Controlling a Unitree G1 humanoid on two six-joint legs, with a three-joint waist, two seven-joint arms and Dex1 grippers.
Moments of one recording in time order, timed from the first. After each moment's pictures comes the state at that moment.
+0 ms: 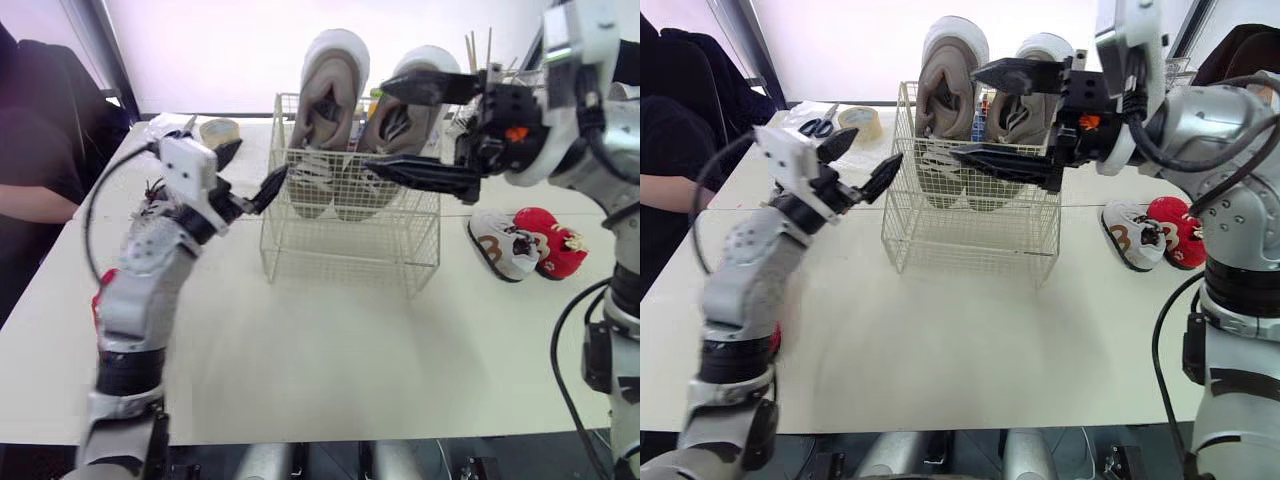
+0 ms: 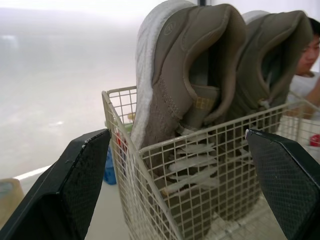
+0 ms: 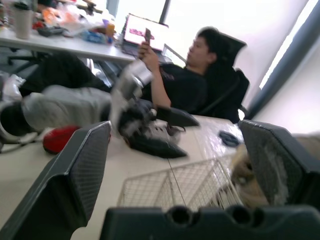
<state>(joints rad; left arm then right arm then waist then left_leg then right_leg) -0.50 0.49 0.17 -0.33 -0.55 0.49 -0.48 -0.95 -0.86 -0.11 -0.29 0.80 0.78 0.90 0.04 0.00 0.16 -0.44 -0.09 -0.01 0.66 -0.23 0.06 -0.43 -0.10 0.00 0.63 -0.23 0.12</state>
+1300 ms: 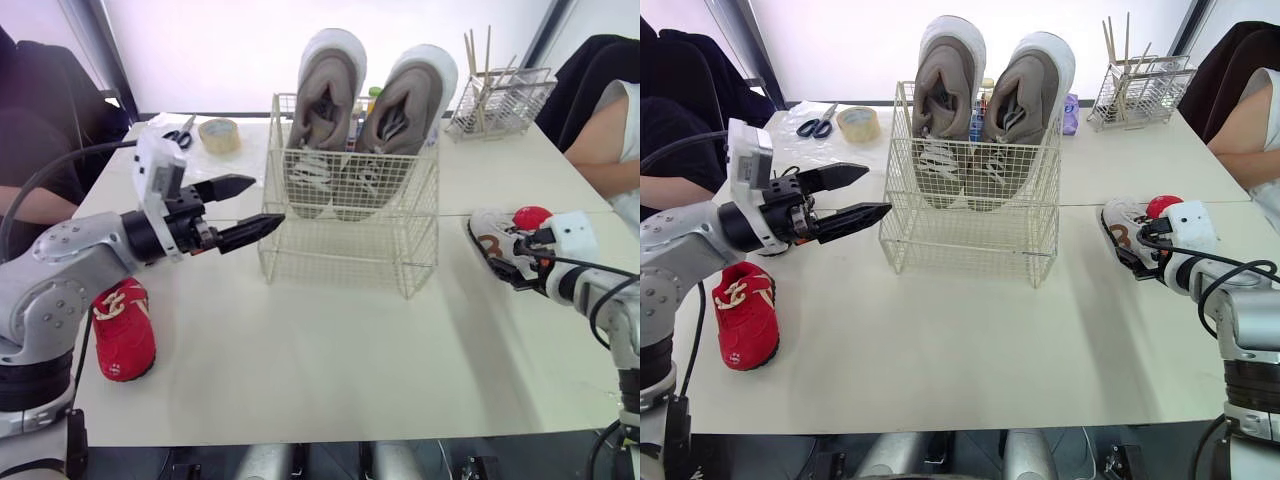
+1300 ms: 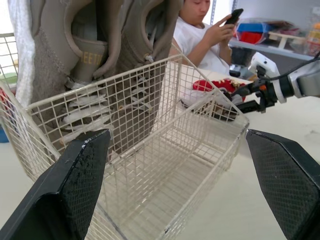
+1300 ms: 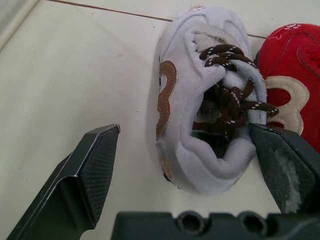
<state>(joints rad) -0.50 0.78 0.25 -0.43 -0.95 0.84 -0.67 -0.31 -0.81 -0.28 -0.03 0.33 0.90 0.41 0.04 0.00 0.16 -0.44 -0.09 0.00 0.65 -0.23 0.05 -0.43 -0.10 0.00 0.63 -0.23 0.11</state>
